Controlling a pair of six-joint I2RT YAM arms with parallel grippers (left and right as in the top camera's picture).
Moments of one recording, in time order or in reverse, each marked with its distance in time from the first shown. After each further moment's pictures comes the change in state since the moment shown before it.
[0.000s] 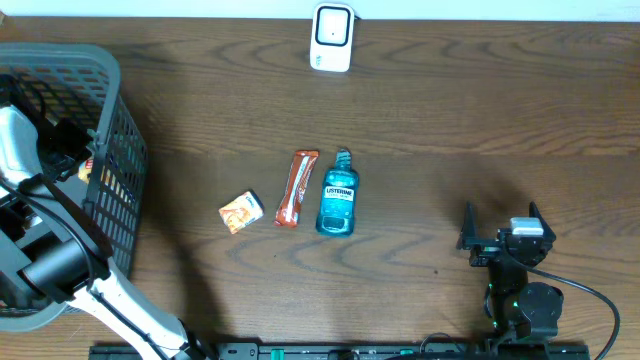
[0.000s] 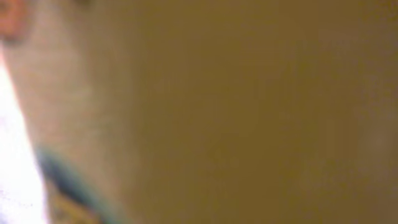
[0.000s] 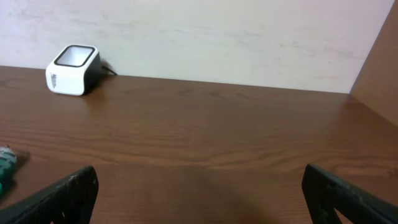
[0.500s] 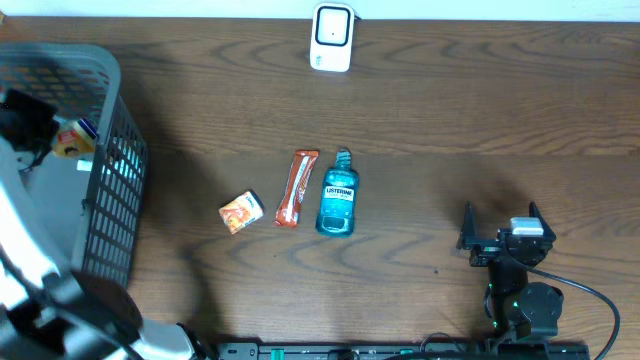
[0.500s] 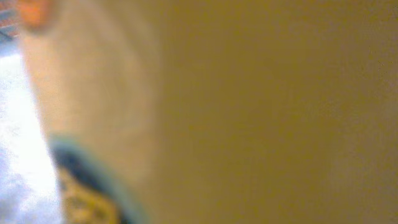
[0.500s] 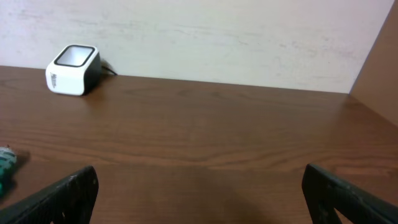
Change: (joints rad) left arm 0.001 -0.422 -0.011 -0.023 0.060 -0.283; right arm 0.000 0.000 0.000 0.000 0.000 0.000
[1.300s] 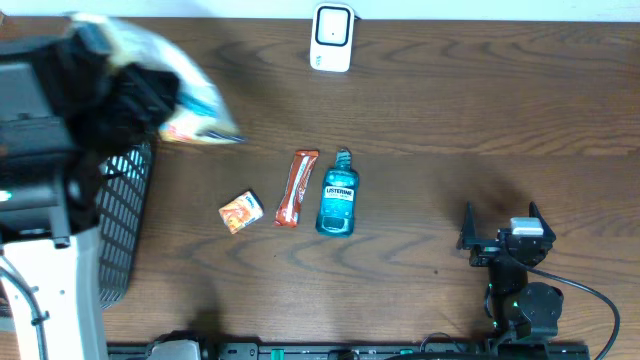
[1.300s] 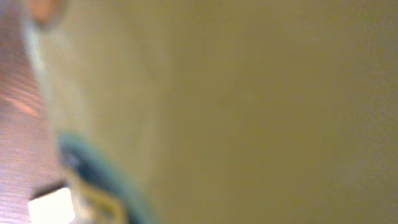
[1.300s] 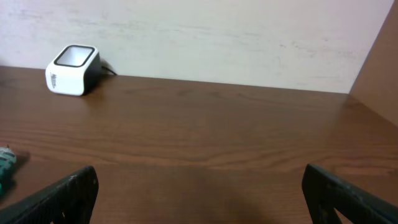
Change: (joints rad) left arm -0.536 -0.398 0.000 0.012 0.240 -0.034; right arm 0.000 0.000 0.000 0.000 0.000 0.000
